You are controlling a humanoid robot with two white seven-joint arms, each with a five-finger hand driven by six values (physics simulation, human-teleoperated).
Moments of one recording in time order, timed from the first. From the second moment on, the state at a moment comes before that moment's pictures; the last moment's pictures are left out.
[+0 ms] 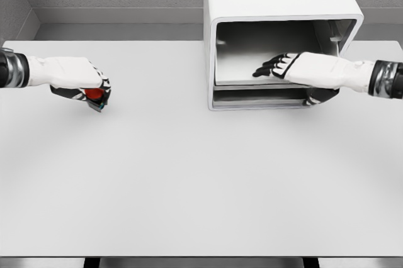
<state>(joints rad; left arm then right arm) -0.95 0.88 -0.94 -1.34 -0.38 -0.61 -0.61 -0.68 -0.79 0.57 -1.47 0.31 -0.61 0.61</state>
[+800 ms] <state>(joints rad) -1.02 0.89 -0.94 -1.55 -0.21 -0.61 -0.61 -0.50 -0.91 0.45 -1.60 0.29 -0.61 0.61</state>
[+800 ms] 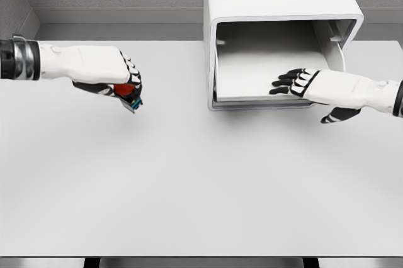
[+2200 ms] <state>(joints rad) -1.22 0.68 -0.95 -1.54 -0.08 -0.61 -0.61 0.06 -1.04 -0.23 -1.71 -0.02 -0.61 0.61</state>
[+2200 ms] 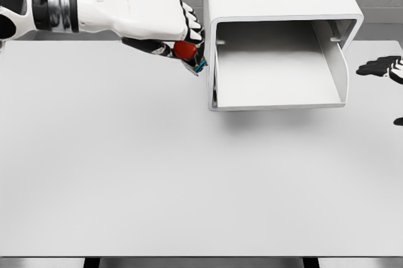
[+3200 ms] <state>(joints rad) -1.33 0.36 -1.03 -1.47 -0.39 -0.61 -0.61 -0.06 -1.05 0.13 -1.74 0.14 -0.61 0.61</state>
